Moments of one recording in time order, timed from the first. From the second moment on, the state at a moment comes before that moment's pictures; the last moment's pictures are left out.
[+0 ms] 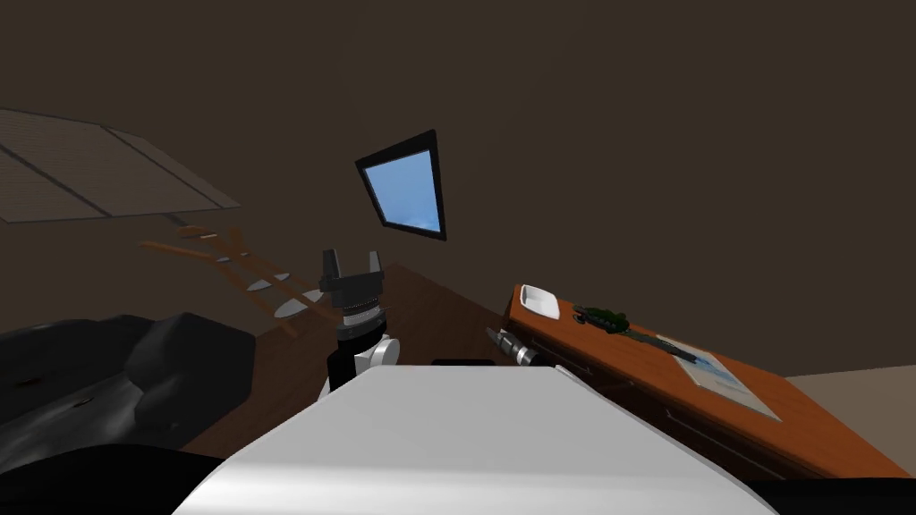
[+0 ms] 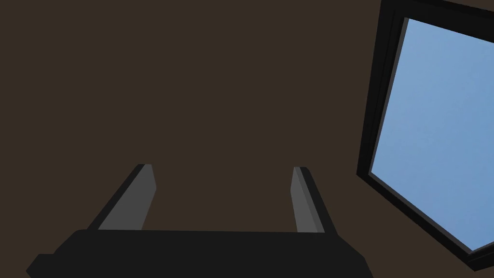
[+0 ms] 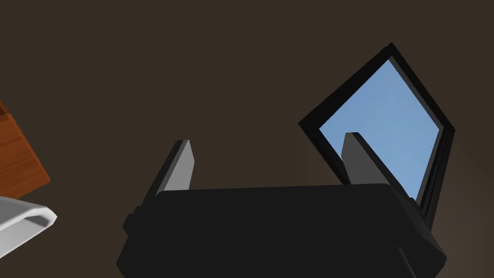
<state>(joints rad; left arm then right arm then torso) 0.49 0.01 -0.07 -2.36 0.09 -0.65 0.14 0.40 -0.68 0.55 -1.75 0.34 -0.07 0.20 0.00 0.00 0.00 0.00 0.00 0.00</state>
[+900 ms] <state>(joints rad) 0.49 0.01 -0.07 -2.36 0.09 -0.65 0.14 0.37 -0.91 0.67 -1.56 0.47 0.10 0.30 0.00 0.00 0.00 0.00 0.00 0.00</state>
